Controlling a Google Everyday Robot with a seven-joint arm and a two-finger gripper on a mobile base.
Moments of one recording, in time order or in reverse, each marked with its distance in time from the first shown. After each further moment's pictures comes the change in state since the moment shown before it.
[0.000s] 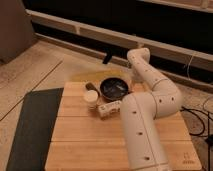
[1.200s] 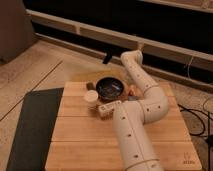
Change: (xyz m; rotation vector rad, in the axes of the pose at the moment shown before) arm -0.009 0.022 0.024 0.032 0.021 -0.279
